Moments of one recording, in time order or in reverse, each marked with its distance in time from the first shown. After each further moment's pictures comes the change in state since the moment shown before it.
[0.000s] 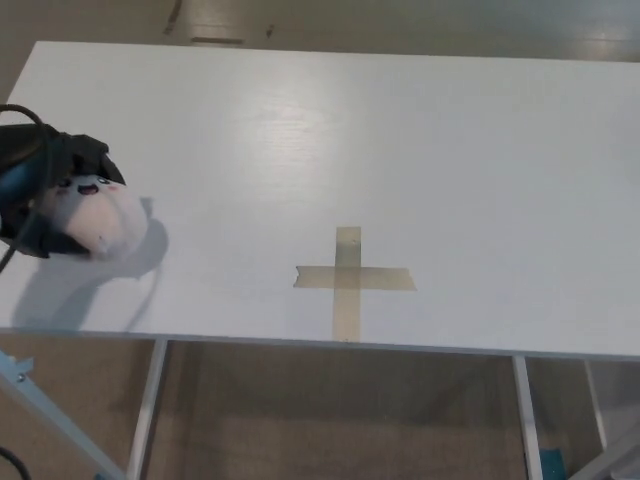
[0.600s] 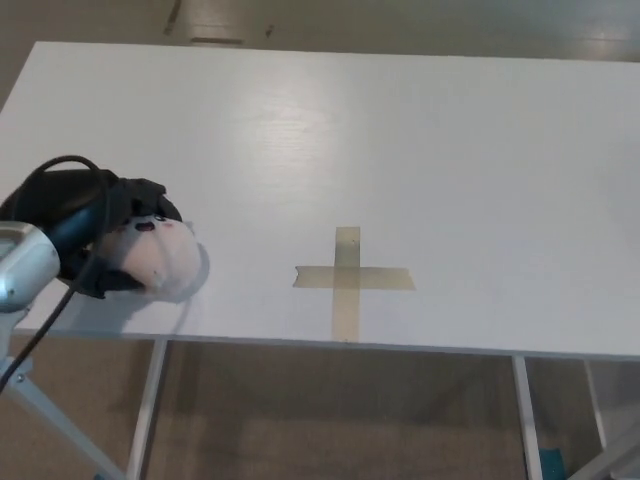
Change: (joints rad) left_arm 0.110 -0.090 -0.024 -0.124 0.012 0.043 0.016; right_arm -0.003 0.001 0.002 0.000 -0.001 0.000 0.000
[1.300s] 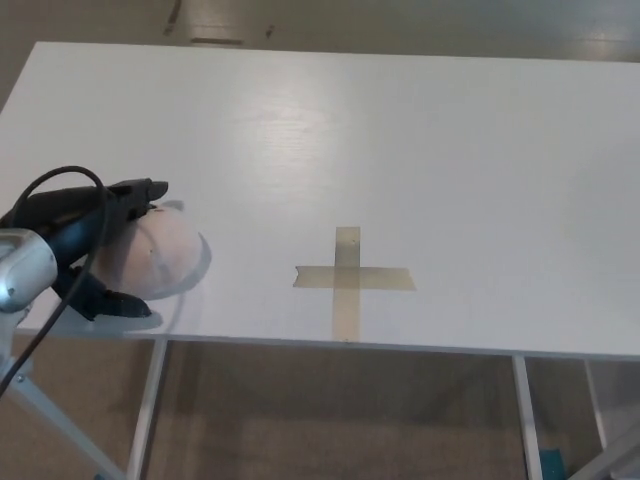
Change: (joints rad) left_arm -0.012 0.001 -0.004 0.022 -0.006 0.079 -0.104; right_arm -0.009 0.000 0.002 0.000 0.001 0.001 0.013
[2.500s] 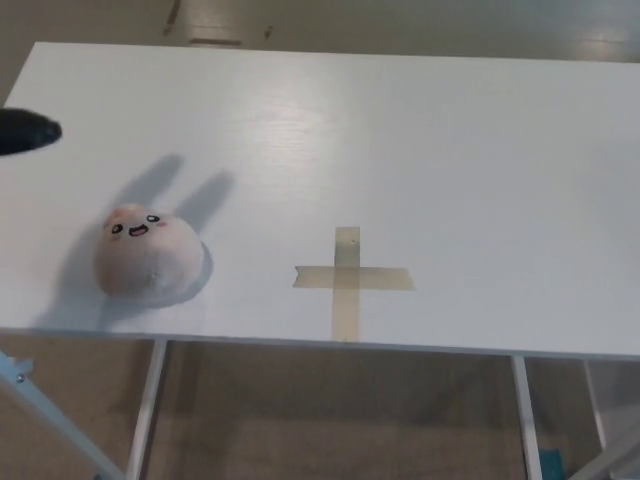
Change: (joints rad) left_arm 0.174 0.089 0.667 -0.806 -0.424 -0.033 -0.153; right_arm -0.013 -0.005 -0.001 0.000 -0.001 0.006 0.027
